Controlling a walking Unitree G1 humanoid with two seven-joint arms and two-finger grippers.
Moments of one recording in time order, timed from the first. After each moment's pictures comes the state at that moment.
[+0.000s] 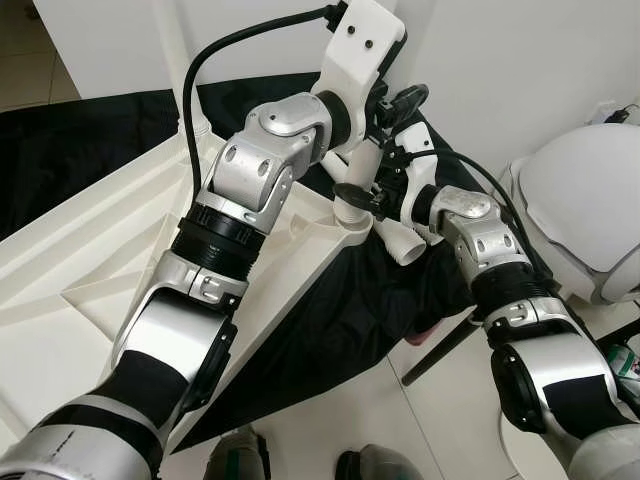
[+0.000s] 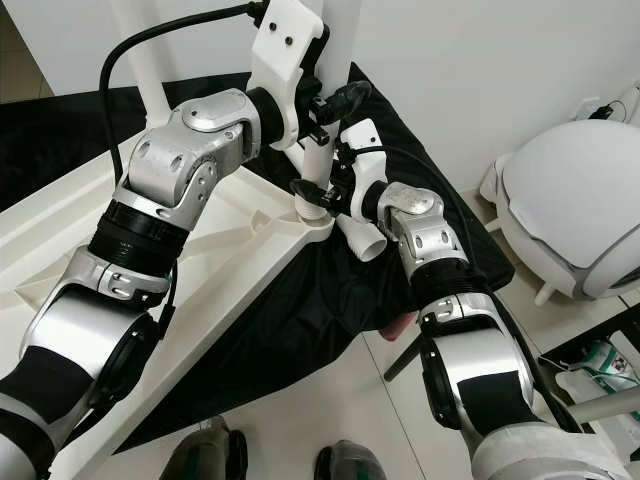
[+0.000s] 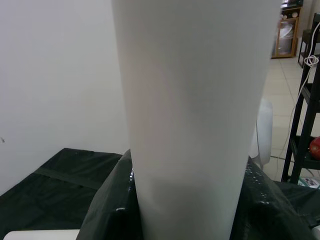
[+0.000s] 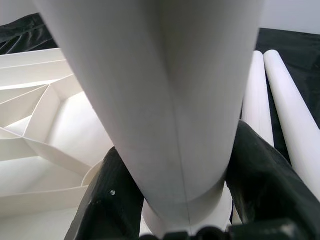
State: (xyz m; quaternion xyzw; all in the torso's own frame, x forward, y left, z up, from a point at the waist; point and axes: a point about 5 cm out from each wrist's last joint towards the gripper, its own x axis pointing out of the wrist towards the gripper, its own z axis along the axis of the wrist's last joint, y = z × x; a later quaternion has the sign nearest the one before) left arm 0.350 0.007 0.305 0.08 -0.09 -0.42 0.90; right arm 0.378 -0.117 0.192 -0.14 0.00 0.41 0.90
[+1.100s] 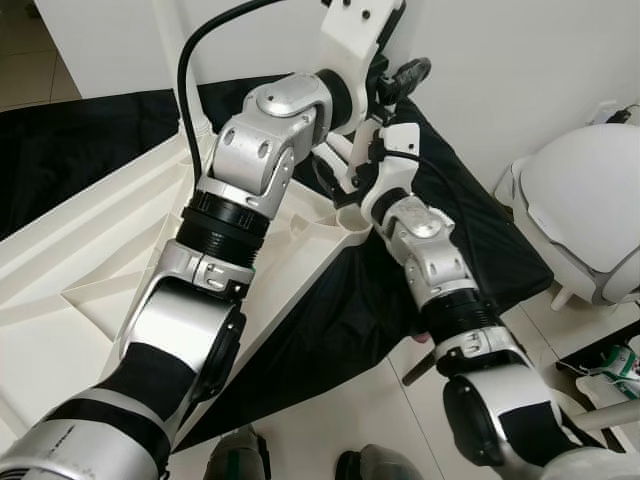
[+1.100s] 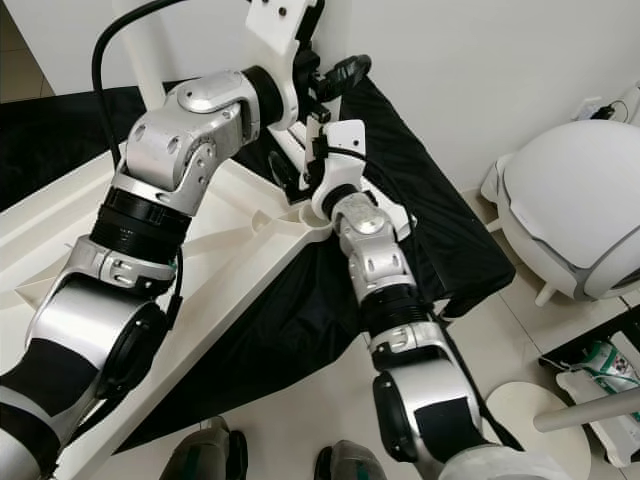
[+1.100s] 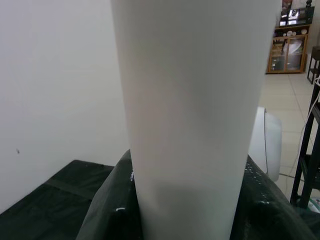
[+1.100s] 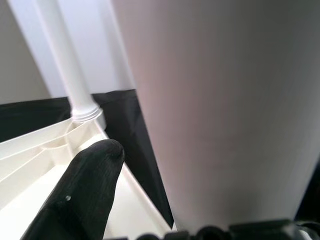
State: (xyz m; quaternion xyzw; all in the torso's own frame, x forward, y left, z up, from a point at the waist) left arm 0.353 0.008 0.325 0.06 -0.11 -0.40 0.91; right arm 0.365 -0.072 0.196 -0.04 -0.10 0.16 0.98
